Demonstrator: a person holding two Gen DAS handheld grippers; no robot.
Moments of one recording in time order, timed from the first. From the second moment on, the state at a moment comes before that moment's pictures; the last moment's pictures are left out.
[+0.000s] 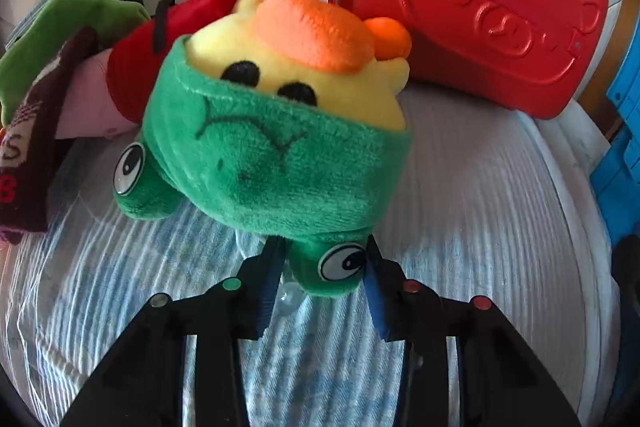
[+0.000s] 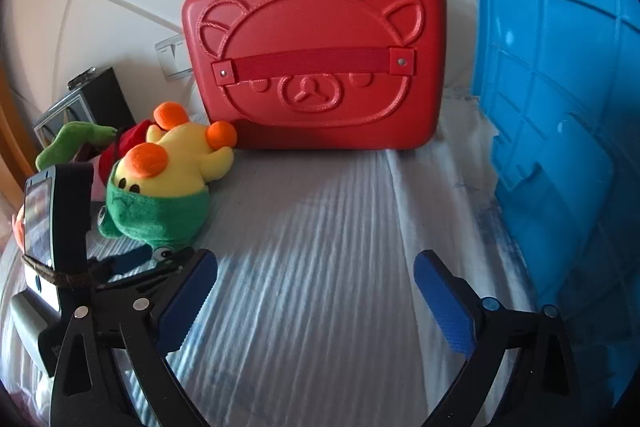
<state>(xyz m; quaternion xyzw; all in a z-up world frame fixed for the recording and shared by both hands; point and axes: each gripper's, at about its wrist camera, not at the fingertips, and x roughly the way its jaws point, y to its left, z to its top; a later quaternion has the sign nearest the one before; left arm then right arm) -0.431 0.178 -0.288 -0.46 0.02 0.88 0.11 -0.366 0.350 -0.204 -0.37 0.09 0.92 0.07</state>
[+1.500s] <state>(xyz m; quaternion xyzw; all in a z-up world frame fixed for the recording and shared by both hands) -0.353 0.040 -0.230 -0.38 0.03 0.92 0.08 -0.422 0.248 -0.194 -0.36 0.06 0.92 -0.11</state>
